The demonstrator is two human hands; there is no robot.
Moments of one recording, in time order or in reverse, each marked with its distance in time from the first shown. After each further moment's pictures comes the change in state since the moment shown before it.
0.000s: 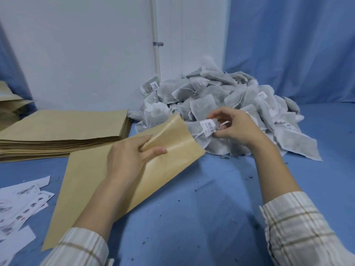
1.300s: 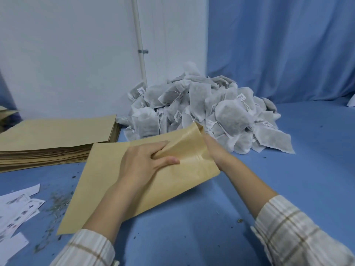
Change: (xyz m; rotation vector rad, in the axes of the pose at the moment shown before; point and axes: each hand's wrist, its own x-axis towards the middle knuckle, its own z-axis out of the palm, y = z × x) left_hand -0.019 0.040 0.015 -0.133 -0.190 0.157; right_hand -0.039 -0.019 0.037 0.306 -0.073 0.411
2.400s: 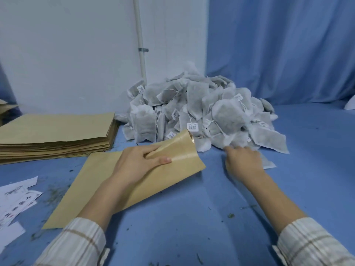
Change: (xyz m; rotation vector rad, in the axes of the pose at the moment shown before) left_hand 0.001 -0.018 0.004 0.027 -0.153 -0.200; right_hand -0.028 0.056 -0.057 -1.455 0.342 0.044
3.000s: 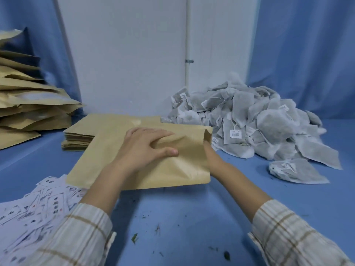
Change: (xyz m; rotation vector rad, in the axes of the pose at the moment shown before) left_hand -0.040 -0.022 -0.119 0.384 0.151 0.251; right_hand -0.022 -0.184 -0.086 1.411 -0.358 -0.025
